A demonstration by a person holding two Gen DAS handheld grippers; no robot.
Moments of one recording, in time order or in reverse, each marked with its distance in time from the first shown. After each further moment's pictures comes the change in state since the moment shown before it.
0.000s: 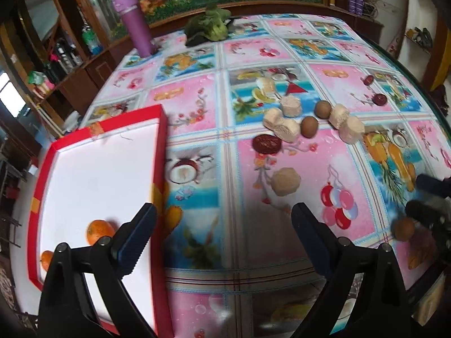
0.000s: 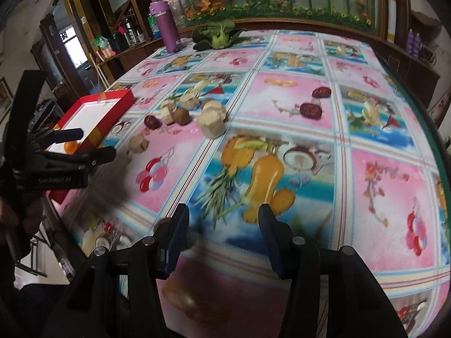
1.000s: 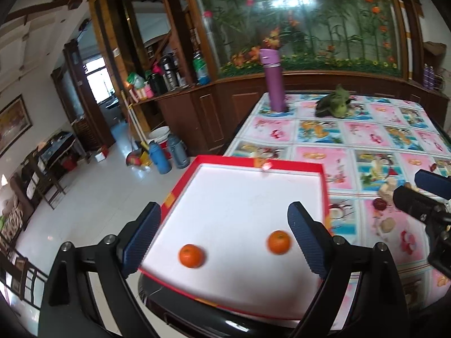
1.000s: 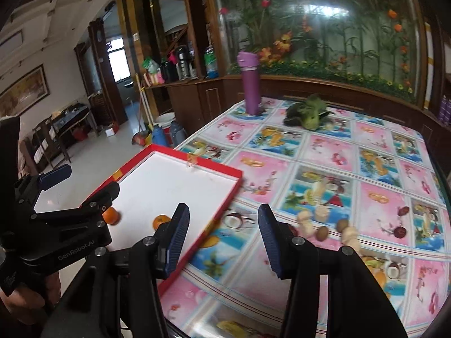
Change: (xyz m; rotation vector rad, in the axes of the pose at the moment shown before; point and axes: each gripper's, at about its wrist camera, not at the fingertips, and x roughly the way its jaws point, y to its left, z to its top) left arm -0.110 0.125 -0.041 -0.281 -0.304 0.373; right arm -0.014 0.169 0.089 -0.164 -0.243 0.086
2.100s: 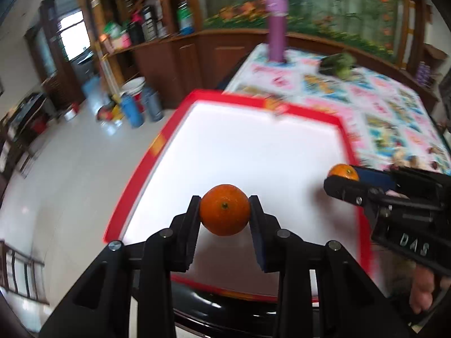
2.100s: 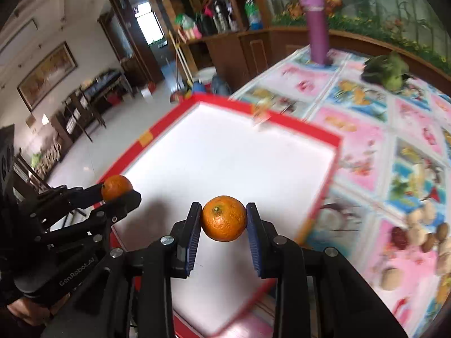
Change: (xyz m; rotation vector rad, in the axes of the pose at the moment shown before) left arm 0.082 0.060 -0.044 -0.079 0.253 -0.151; right arm 0.119 0.076 -0.009 -0.049 0.268 0.237
